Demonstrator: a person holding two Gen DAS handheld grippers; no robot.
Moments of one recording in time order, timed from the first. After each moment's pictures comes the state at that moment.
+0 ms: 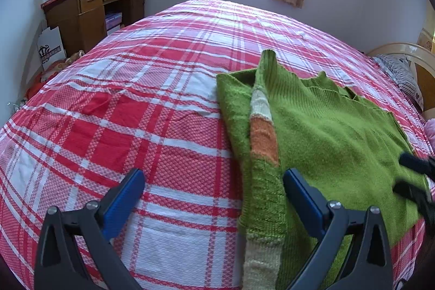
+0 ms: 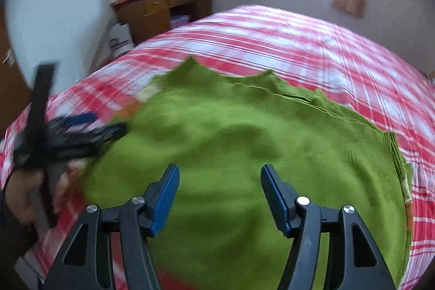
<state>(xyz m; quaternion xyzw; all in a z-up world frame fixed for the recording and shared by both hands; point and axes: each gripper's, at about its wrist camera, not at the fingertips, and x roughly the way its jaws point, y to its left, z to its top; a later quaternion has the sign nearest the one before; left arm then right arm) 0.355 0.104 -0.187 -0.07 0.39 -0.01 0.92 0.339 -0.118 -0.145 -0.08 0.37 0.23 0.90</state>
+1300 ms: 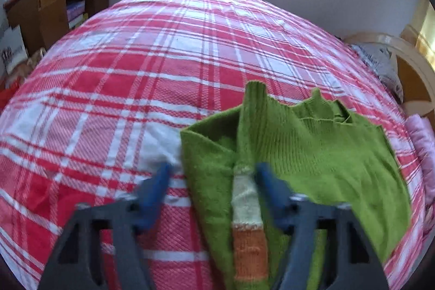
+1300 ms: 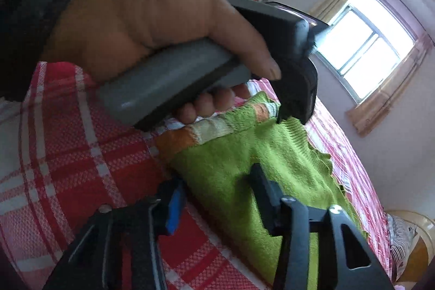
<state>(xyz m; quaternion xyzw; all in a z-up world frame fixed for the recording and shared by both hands) 0.442 0.103 -0.176 -0.07 0.43 -0.11 0.89 0.259 0.044 -0.207 -0.39 0.21 0.23 0.87</state>
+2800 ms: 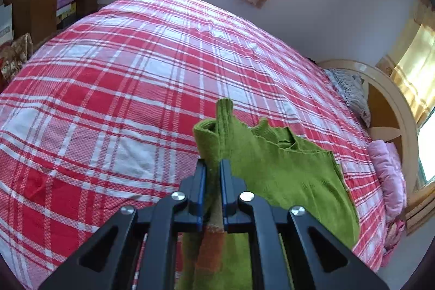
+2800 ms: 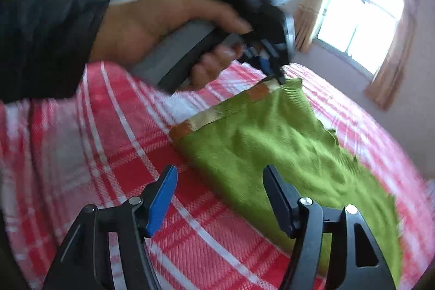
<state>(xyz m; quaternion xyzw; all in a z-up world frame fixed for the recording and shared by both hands) 0.435 0.111 -0.129 -0.17 0.41 -0.17 0.88 0.221 -0.017 -0.184 -0.28 0.22 0.28 0.89</state>
